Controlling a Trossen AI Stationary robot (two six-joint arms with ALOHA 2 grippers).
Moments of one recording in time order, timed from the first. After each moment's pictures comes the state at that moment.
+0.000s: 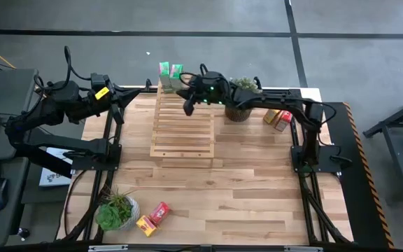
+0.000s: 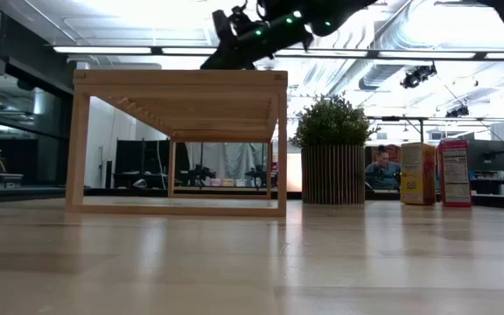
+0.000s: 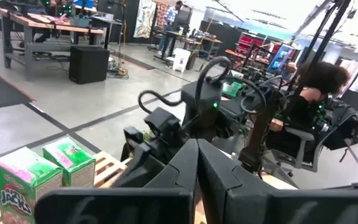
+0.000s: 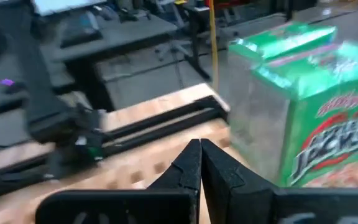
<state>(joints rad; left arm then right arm) 0.09 0.72 1.19 -0.50 -0.37 -0.28 -0.33 1.93 1.62 0.06 -0.04 0.13</state>
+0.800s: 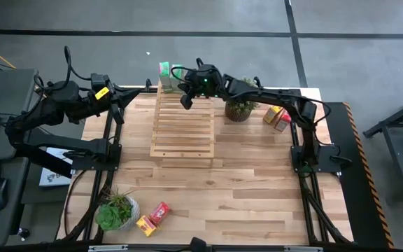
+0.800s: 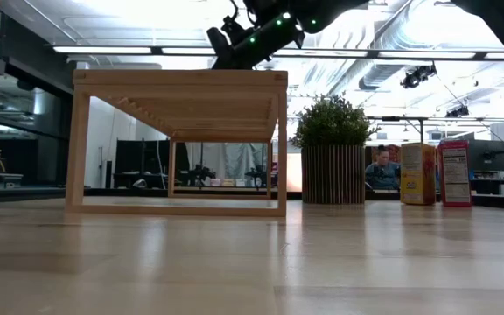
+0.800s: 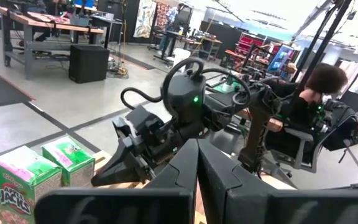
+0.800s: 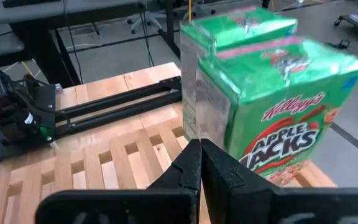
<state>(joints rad) 0.09 0.72 1.19 -0.50 -0.37 -0.29 -0.37 2.01 1.79 -0.15 0.02 0.03</state>
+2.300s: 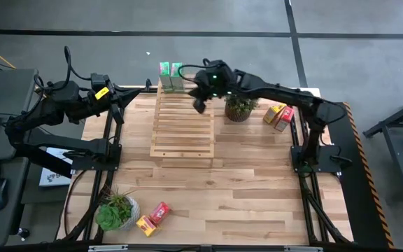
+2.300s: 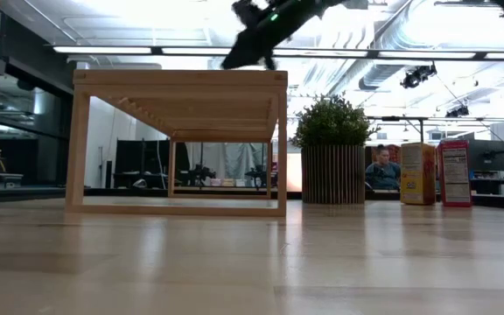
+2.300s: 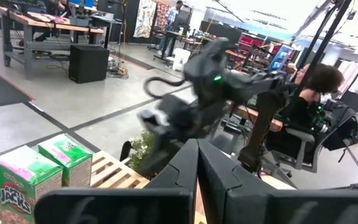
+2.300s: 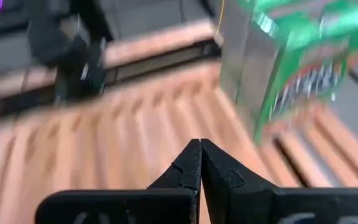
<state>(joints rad) 0.09 0.72 1.19 -0.50 -0.37 -0.29 -0.36 1.85 1.78 -0.50 -0.12 0.03</state>
